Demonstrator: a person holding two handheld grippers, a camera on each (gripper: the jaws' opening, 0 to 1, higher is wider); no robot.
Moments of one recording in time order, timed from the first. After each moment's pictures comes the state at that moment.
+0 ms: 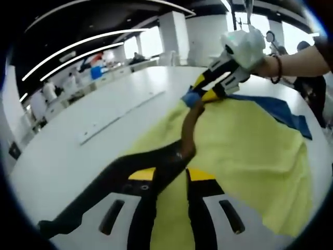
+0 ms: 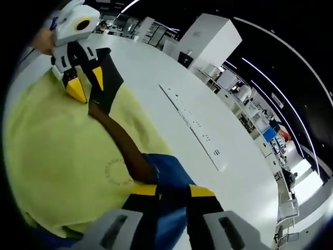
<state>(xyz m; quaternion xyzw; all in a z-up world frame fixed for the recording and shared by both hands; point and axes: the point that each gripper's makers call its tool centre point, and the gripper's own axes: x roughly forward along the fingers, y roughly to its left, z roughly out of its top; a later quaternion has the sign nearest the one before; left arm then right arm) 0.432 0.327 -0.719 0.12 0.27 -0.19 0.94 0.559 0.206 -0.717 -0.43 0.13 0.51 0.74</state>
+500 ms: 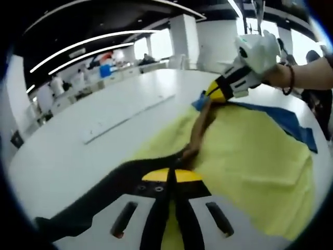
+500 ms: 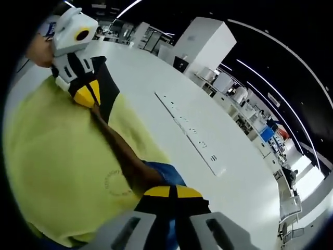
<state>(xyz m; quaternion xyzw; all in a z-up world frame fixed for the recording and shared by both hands) 0.449 0.338 -0.709 0.09 0.25 -0.15 0.95 0.562 0.214 -0.701 -0.39 0.12 0.51 0.76</state>
